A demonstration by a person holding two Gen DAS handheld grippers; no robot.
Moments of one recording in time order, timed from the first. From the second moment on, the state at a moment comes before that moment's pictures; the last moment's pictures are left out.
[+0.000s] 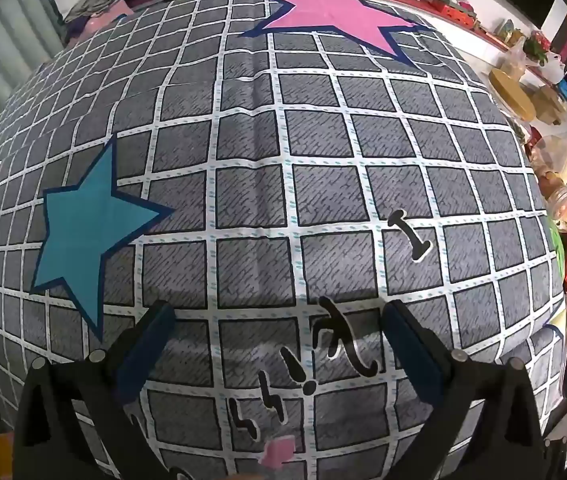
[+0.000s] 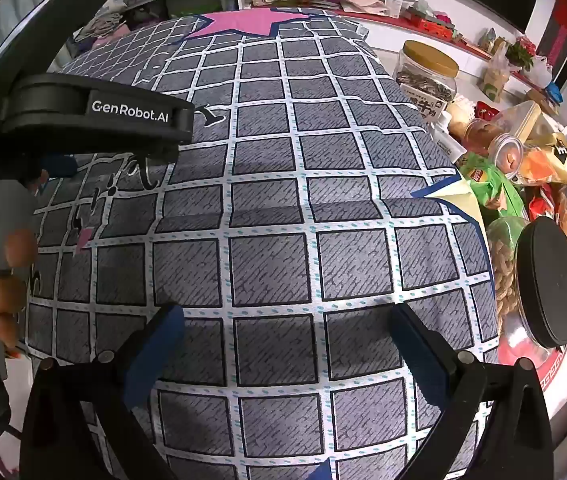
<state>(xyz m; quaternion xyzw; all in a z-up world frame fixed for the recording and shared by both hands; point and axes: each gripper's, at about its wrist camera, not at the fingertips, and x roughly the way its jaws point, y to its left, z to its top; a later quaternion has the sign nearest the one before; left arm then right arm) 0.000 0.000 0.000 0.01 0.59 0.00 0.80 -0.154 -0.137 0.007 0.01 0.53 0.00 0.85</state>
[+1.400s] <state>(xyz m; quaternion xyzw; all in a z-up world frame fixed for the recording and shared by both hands) -0.076 0.028 0.062 0.00 0.57 0.01 0.82 -0.145 -0.131 0.025 0.01 0.52 0.02 0.85</state>
